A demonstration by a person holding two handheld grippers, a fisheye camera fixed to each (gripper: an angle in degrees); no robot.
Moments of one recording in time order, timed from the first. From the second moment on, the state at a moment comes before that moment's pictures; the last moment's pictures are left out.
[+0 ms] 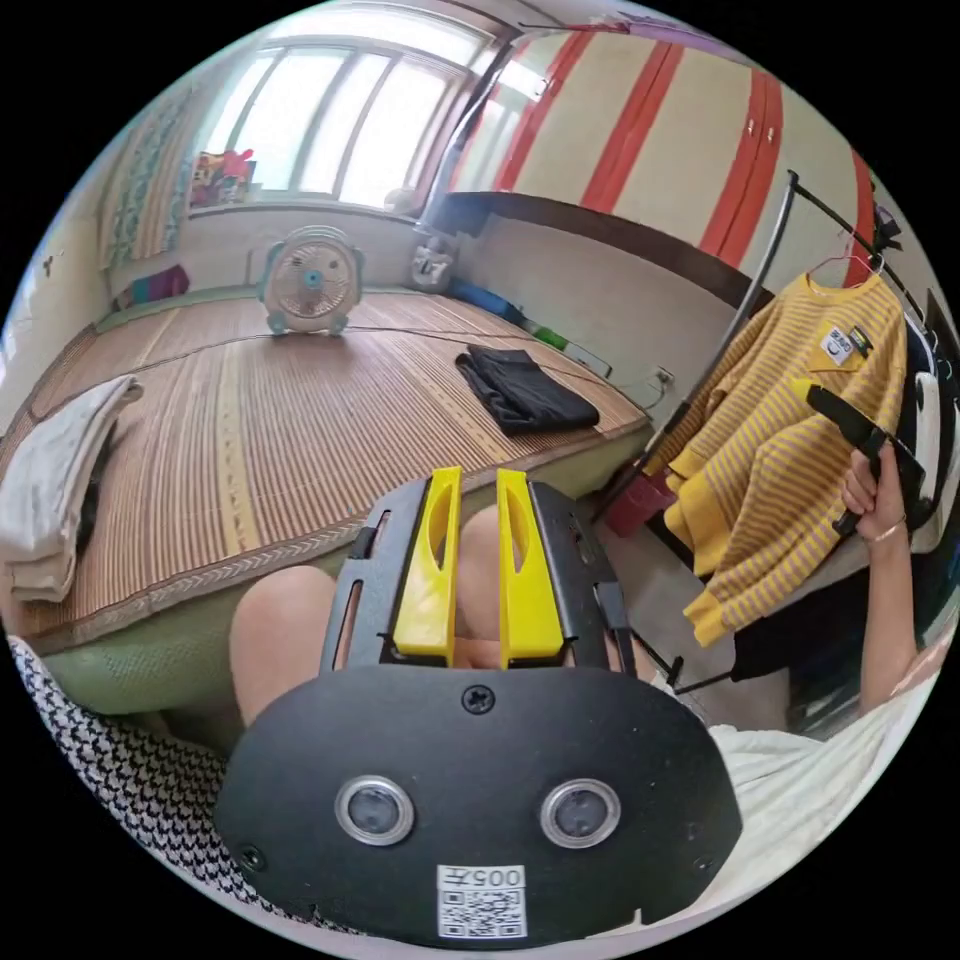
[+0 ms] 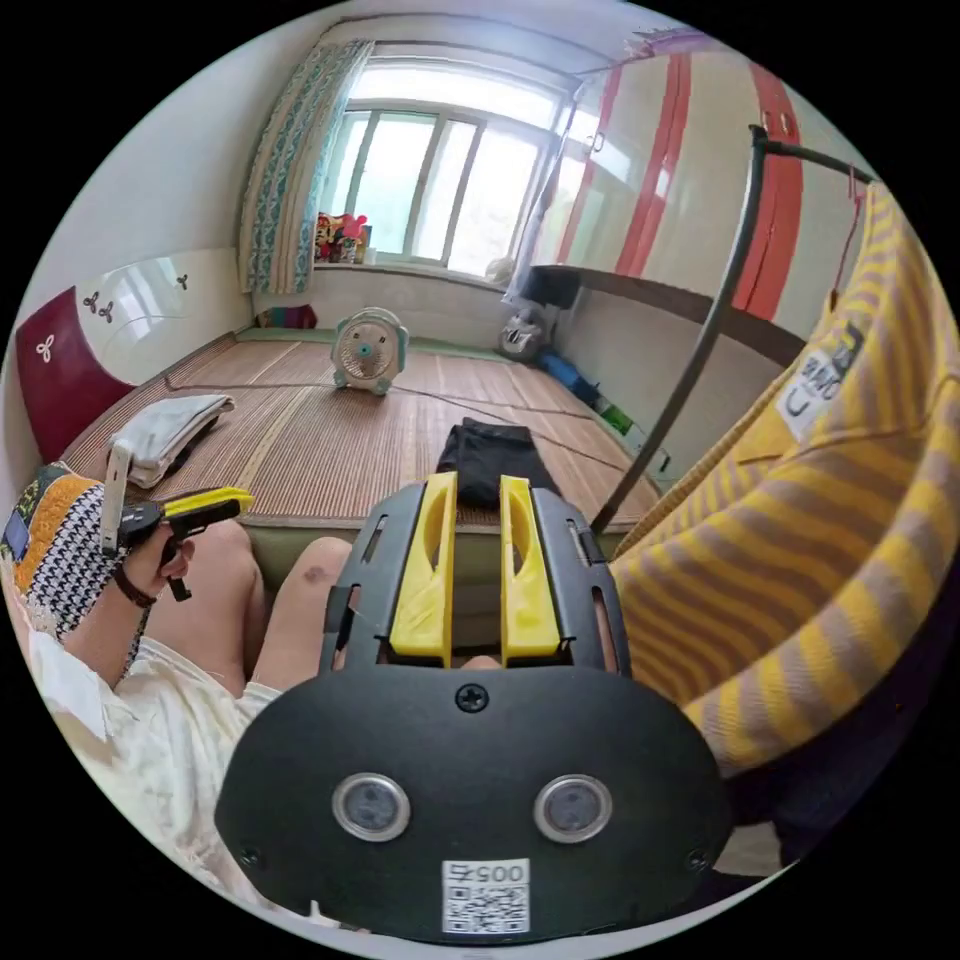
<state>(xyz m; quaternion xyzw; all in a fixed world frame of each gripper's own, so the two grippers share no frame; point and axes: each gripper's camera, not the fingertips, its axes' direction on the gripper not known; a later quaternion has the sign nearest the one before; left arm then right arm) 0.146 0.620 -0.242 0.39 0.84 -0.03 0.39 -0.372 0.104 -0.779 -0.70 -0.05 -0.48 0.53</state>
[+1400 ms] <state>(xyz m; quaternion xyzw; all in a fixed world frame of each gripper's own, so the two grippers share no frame) 0.169 0.666 -0.242 0.42 0.83 0.01 0.36 -0.501 0.099 -0.498 -0.57 0.32 -0.68 0.33</state>
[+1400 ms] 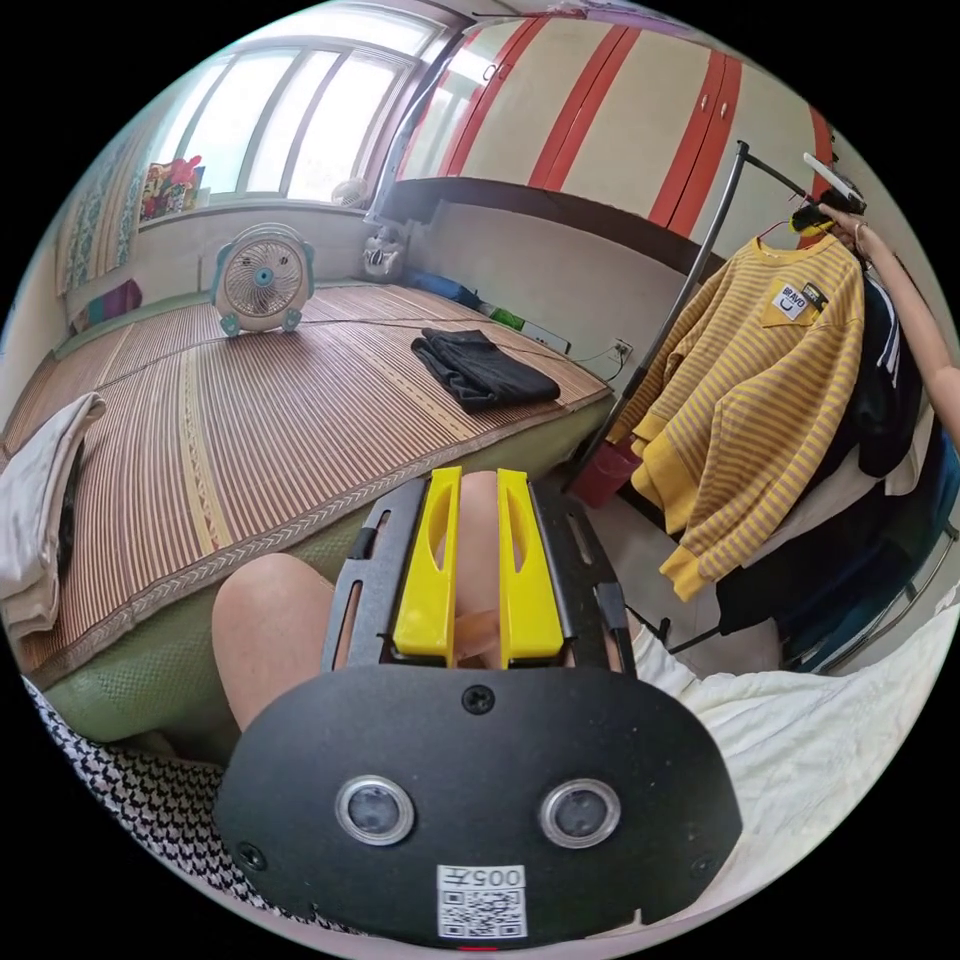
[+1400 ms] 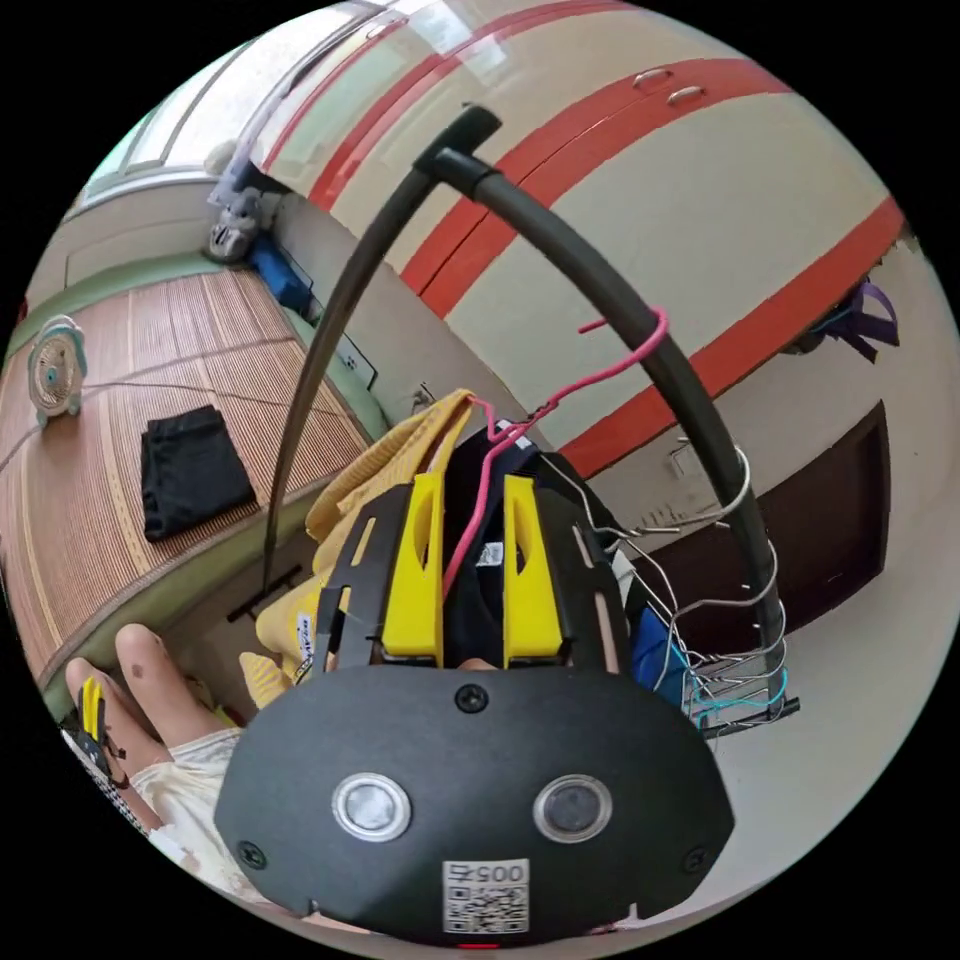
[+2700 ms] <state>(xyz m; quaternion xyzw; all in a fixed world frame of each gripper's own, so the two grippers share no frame) 0.133 0.647 -0.232 0.42 0.83 0.02 0.38 -0.664 0.015 -0.781 -0.35 0.07 -0.87 0.33</state>
